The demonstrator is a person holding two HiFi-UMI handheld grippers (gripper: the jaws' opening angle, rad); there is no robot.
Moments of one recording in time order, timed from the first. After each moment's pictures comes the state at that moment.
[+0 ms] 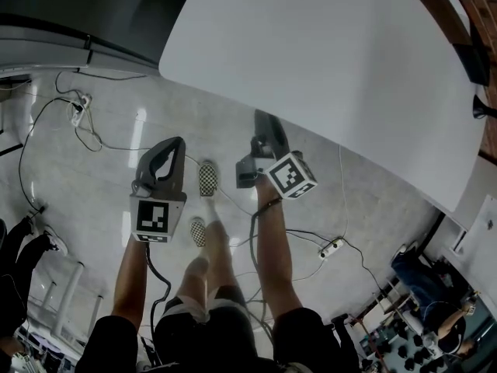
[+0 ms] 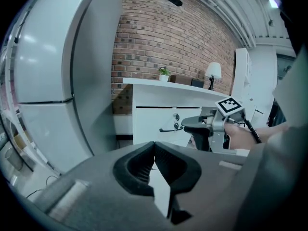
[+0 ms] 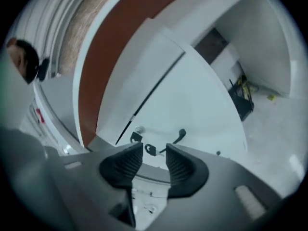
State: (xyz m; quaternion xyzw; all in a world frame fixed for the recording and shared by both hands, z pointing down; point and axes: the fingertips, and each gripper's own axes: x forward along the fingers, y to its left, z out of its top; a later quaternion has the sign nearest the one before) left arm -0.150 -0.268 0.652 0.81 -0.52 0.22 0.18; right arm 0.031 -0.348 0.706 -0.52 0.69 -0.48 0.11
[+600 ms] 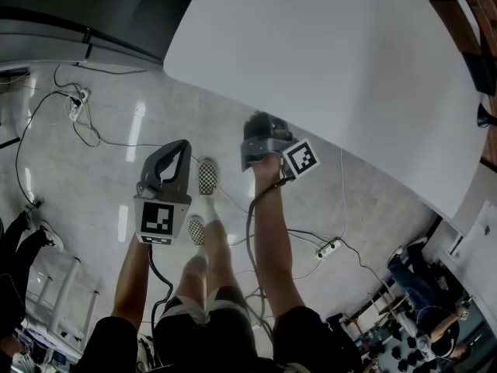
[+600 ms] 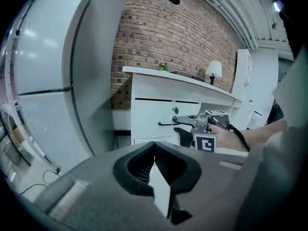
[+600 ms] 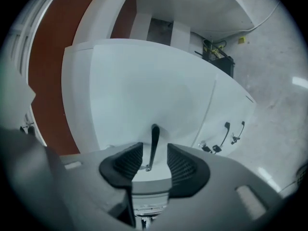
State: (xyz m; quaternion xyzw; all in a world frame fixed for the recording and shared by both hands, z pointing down) left arm -0.148 -0.263 0.676 0.81 -0.51 0.23 0.20; right arm 0.036 -0.380 0.760 -0.48 0.55 -0.61 0.30
